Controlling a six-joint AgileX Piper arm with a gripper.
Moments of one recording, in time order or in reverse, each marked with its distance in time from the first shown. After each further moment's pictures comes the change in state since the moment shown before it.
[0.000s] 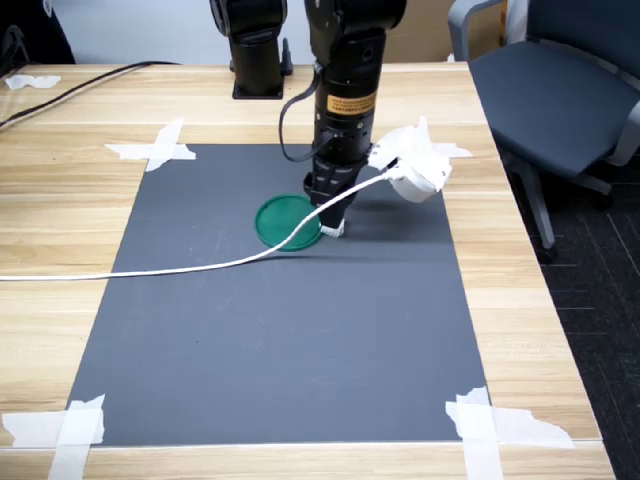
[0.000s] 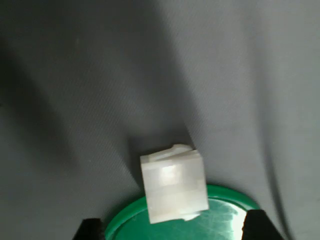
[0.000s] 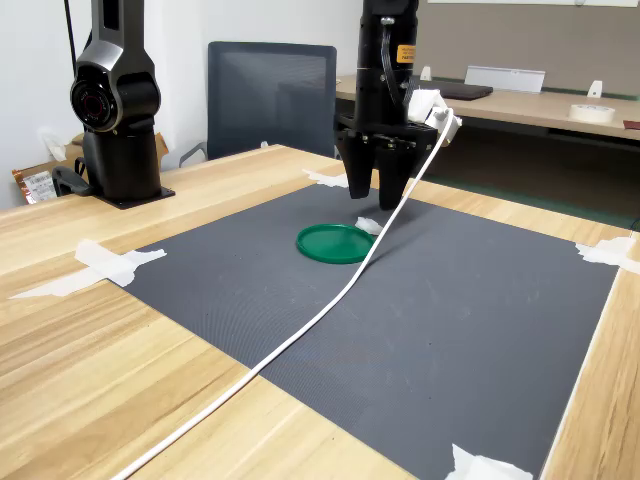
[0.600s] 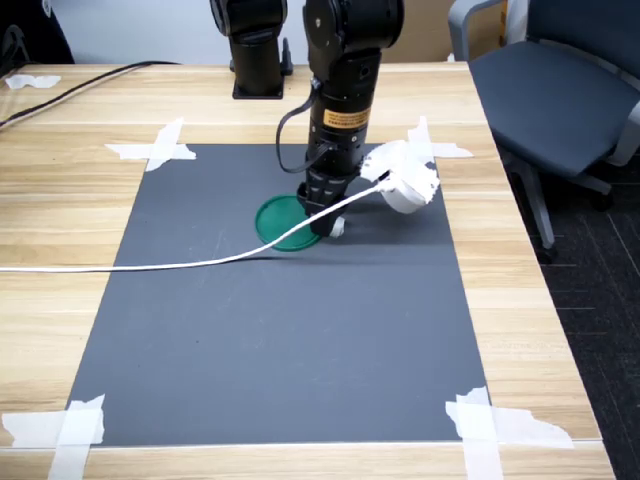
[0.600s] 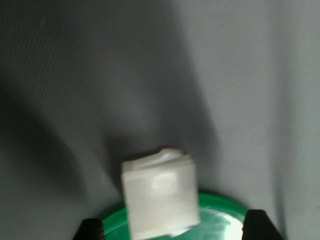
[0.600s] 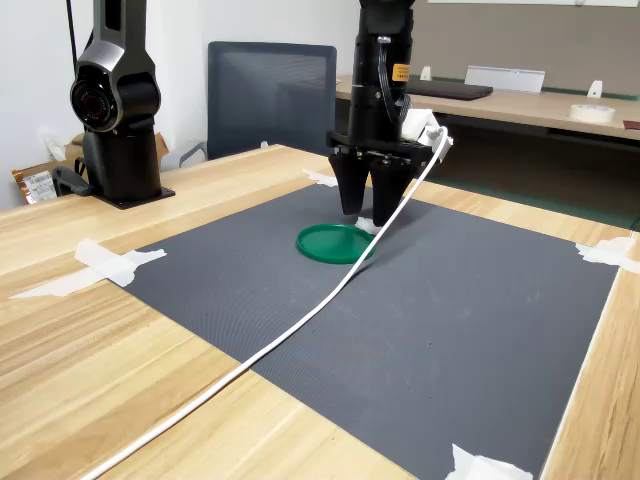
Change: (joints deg) arm 0.0 1.4 0.8 -3.2 -2.7 0.8
